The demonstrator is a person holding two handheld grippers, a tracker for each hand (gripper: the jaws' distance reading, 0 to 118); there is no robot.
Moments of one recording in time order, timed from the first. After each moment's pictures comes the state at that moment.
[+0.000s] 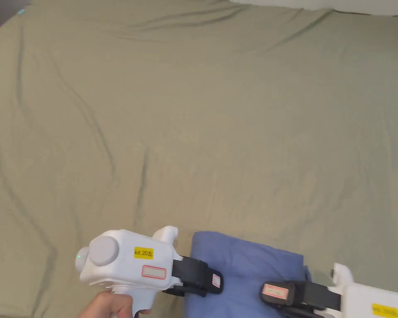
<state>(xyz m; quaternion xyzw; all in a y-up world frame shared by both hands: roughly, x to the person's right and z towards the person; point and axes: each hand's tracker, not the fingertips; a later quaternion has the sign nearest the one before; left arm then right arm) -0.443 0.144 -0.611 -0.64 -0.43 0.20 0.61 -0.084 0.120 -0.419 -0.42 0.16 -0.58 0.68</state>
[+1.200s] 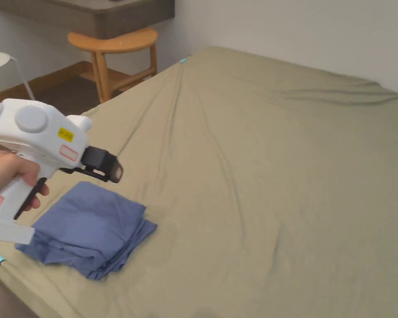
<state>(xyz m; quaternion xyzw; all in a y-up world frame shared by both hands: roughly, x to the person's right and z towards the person) -0.788 0.325 -0.812 -0.49 -0.13 0.00 0.86 -0.059 0.245 -0.481 -0.34 0.06 -0.49 0.80</state>
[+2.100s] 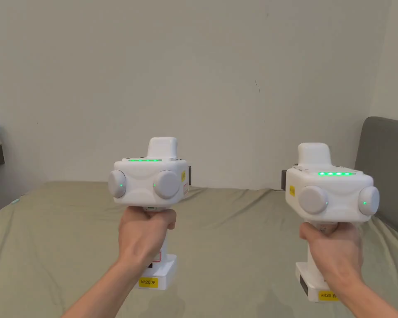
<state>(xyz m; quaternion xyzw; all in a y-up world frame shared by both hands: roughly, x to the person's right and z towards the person) -0.277 0.523 -0.694 -0.12 -0.25 0.01 0.96 -0.038 0.517 -0.578 -0.08 -0.22 -0.01 0.97</state>
